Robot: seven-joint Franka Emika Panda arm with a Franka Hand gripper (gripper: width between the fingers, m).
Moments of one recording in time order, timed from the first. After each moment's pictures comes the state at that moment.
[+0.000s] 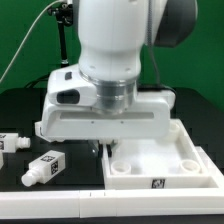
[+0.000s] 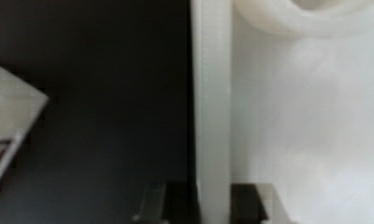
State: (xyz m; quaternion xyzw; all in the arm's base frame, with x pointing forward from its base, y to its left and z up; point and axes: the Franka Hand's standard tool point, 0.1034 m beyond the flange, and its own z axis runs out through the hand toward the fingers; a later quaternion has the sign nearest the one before) arm 0.579 -0.021 0.030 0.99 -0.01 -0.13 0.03
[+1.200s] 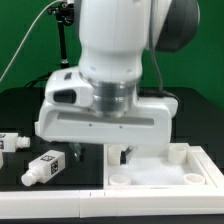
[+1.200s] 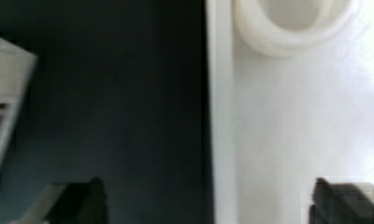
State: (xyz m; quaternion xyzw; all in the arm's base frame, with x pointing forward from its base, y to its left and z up) arm 0.577 -0.032 0.043 0.99 -0.03 -0.11 0.03
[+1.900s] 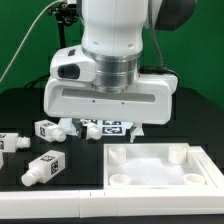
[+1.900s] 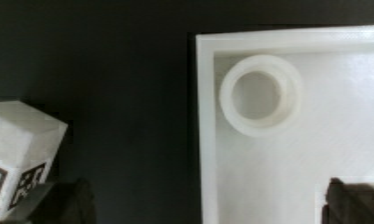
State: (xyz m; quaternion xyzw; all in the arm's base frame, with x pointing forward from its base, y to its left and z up) arm 0.551 -0.020 0.060 0.99 -0.04 -0.12 0.03
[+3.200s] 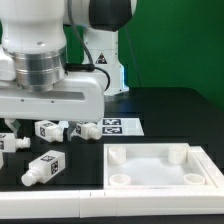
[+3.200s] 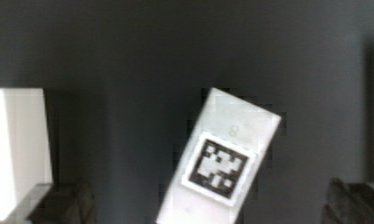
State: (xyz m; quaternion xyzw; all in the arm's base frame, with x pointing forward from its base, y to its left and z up) arm 0.547 -0.131 0.049 0.99 -0.06 -0.12 0.01
